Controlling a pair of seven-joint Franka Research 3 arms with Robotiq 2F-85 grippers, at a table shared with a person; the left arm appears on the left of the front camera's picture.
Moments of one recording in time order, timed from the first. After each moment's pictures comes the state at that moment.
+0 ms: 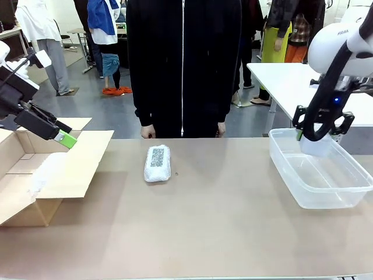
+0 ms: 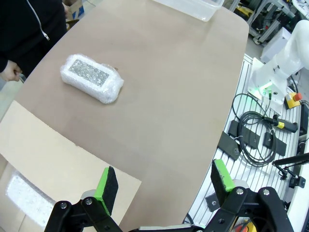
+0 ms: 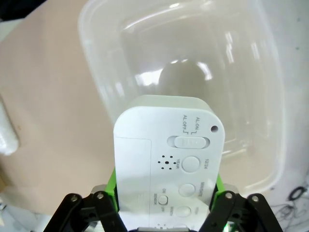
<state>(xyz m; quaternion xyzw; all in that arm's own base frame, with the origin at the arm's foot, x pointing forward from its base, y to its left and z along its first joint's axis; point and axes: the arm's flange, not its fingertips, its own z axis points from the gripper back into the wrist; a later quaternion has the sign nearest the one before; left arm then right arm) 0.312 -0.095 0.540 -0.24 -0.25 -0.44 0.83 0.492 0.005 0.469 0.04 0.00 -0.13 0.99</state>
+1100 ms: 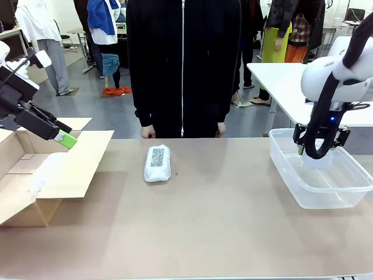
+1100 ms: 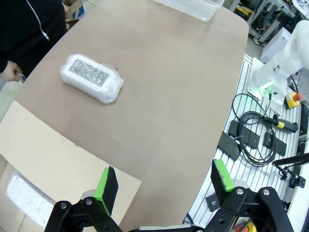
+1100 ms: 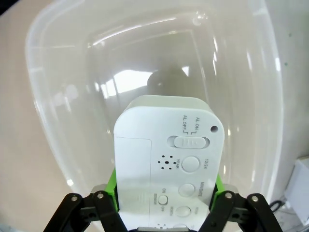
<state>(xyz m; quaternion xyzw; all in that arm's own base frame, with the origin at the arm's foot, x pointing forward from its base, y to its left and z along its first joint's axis) 0.312 -0.095 0.540 -0.24 -0.25 -0.44 0.83 0.519 -0.020 0.399 -0.01 -0.01 -0.09 1.00</state>
